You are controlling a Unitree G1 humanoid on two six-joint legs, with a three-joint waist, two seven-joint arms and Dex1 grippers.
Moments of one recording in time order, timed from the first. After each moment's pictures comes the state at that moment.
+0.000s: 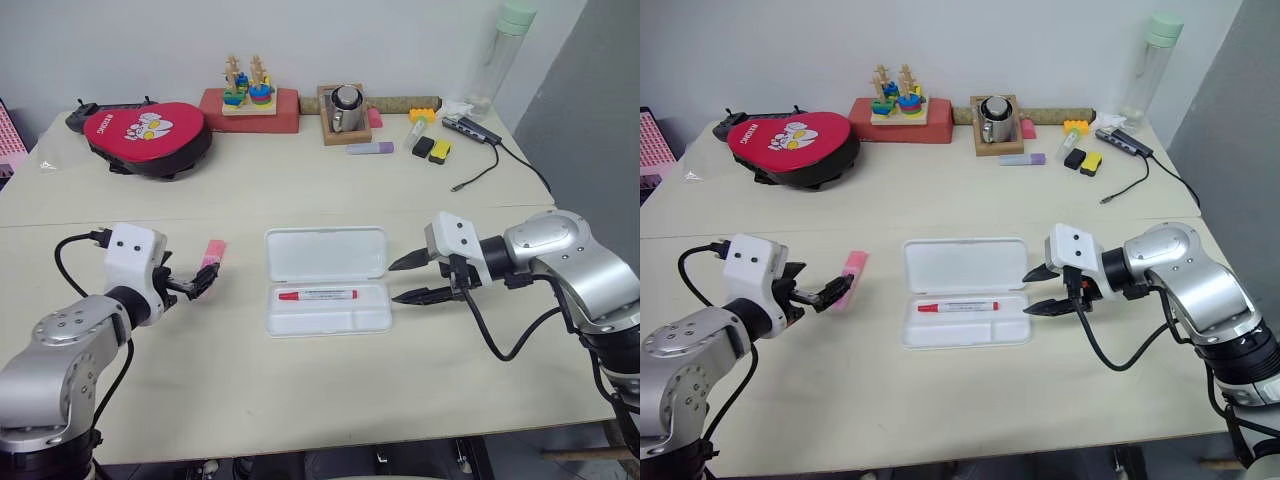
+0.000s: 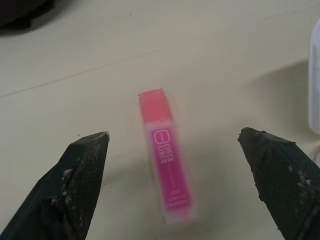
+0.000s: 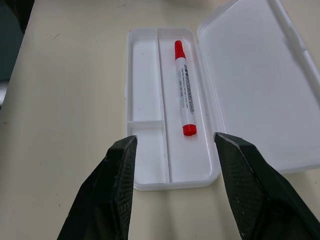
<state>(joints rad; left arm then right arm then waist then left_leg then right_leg) -0.11 0.65 0.38 -0.48 -0.41 1.01 -0.37 -0.64 -0.83 0.27 -0.28 0.33 0.60 1.26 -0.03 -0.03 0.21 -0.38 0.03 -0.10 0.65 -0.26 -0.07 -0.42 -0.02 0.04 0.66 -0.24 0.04</state>
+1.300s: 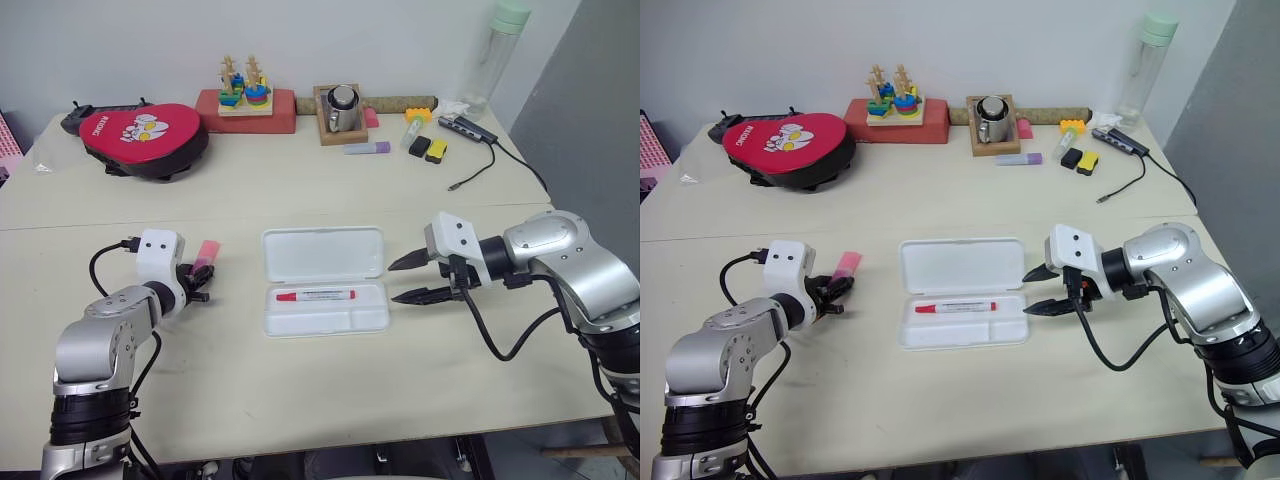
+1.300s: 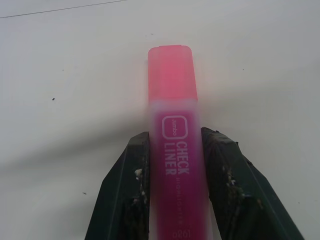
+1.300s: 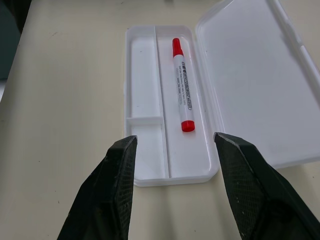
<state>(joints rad) -0.25 0.59 0.27 -0.16 -0.33 0.96 -0.32 -0.64 -0.83 0.27 -0.28 0.33 0.58 1.26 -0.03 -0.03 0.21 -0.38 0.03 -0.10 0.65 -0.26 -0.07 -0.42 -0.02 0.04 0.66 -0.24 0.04</state>
